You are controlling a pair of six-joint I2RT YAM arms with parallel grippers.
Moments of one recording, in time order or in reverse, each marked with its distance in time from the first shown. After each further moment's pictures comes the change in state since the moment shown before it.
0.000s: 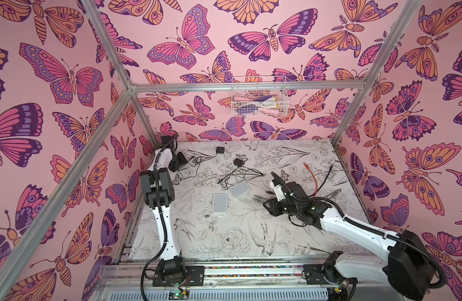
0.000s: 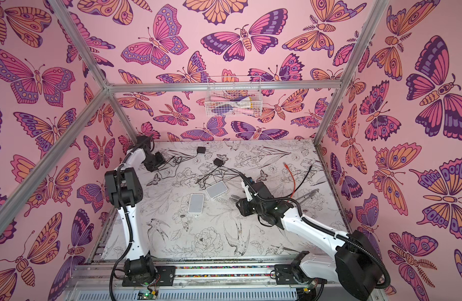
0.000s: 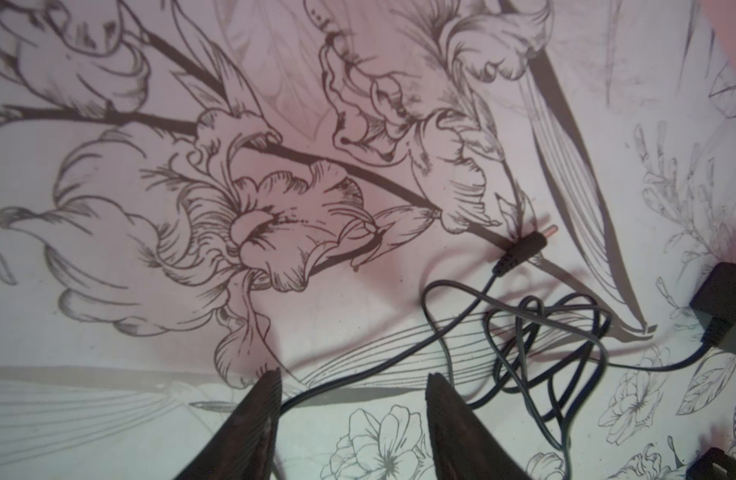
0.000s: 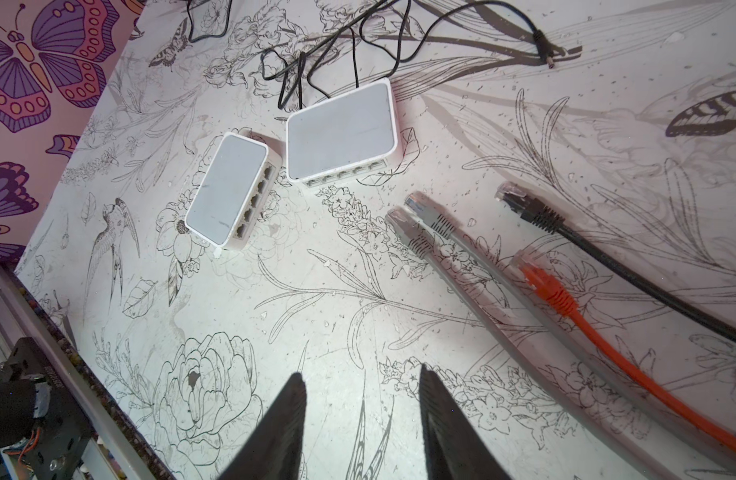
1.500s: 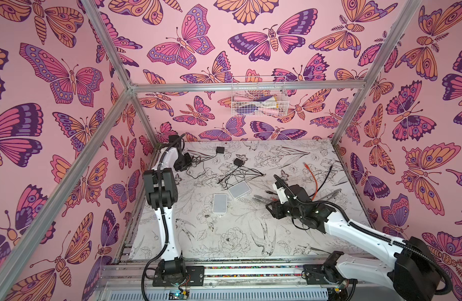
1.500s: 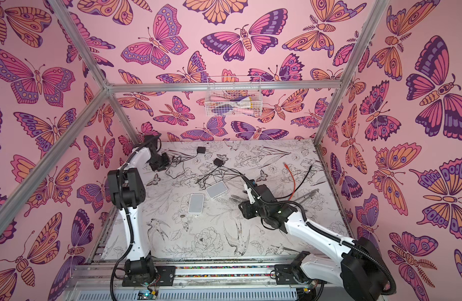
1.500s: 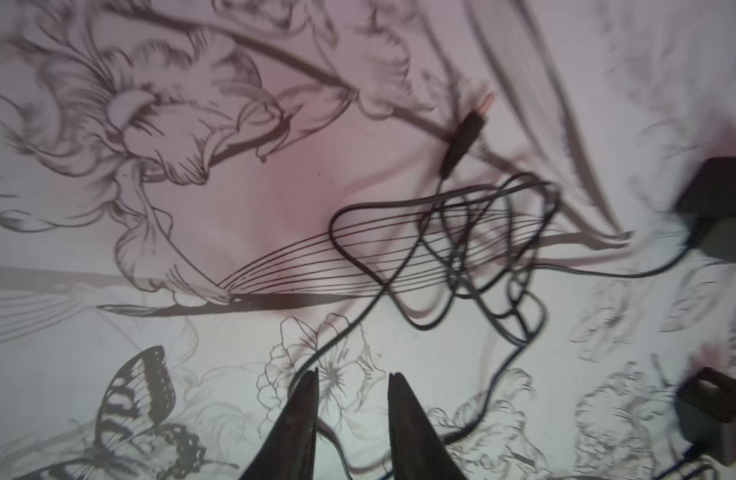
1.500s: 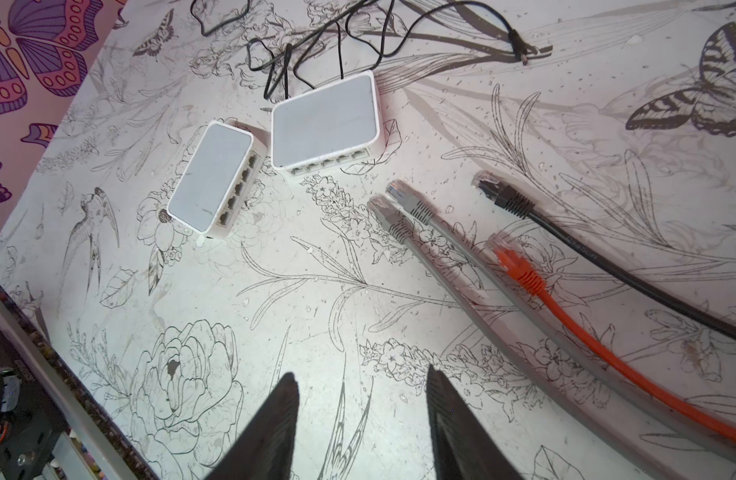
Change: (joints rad) left arm -0.070 -0.036 -0.050 -0.076 -0.012 0.031; right arm -0.001 -0.055 -0.038 -0.022 0.035 -0.026
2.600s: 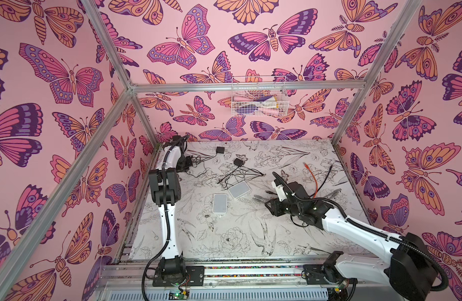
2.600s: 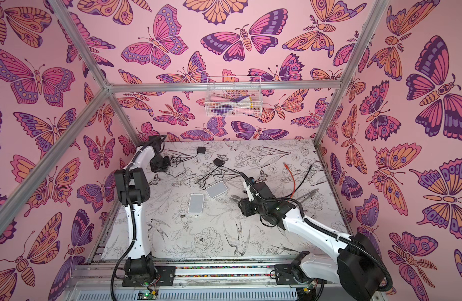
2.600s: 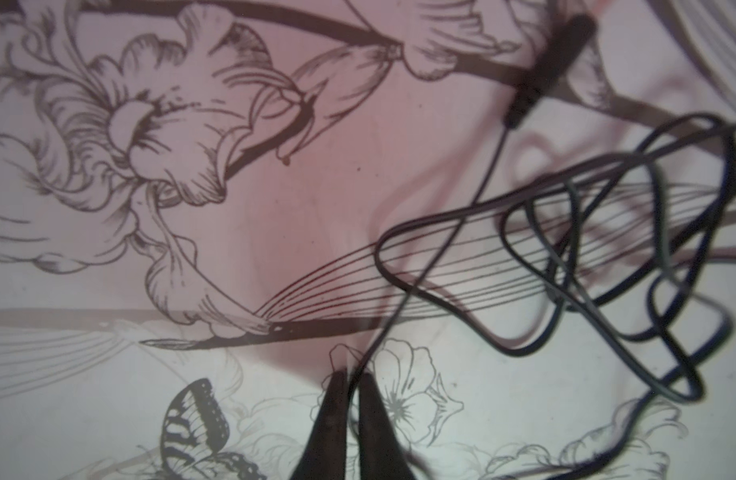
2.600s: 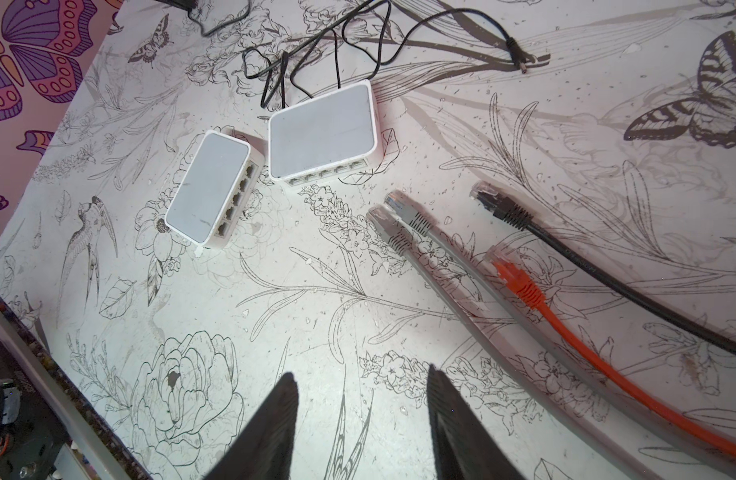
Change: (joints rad) left arm -0.028 0.101 0.171 -0.160 -0.138 0.146; right arm -0.016 0.031 0.035 -0.008 -0.006 0.000
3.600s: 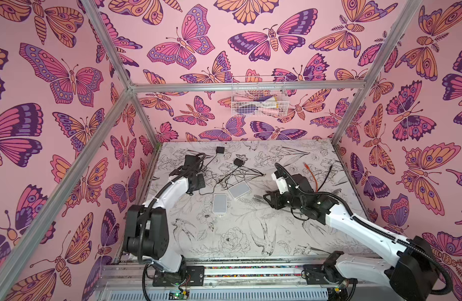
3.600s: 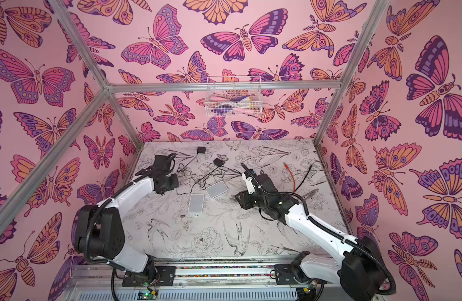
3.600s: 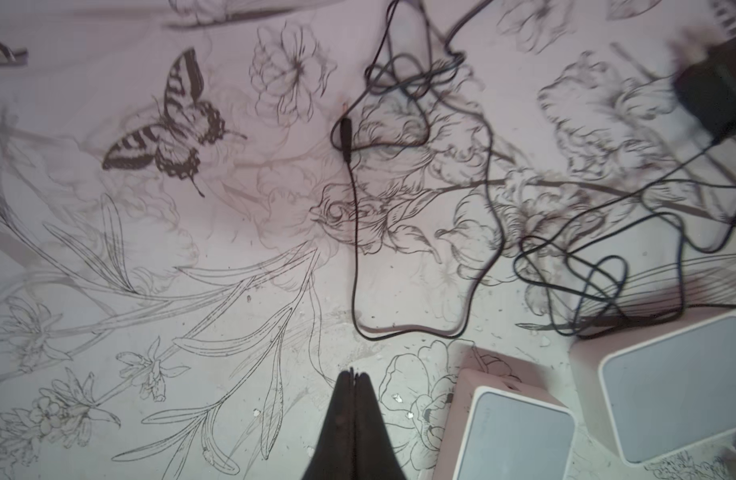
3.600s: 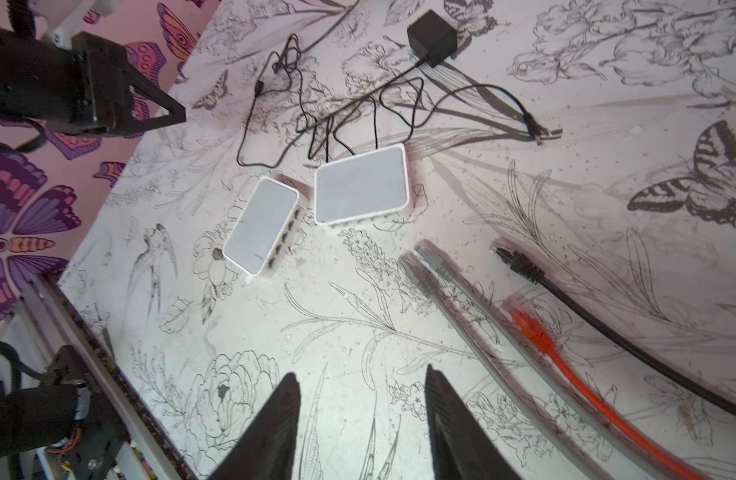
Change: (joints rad) left arm -0.248 -0.929 -1.091 0.479 -0.156 -0.127; right arm -0.029 0.001 0.145 -0.045 -0.085 -0.019
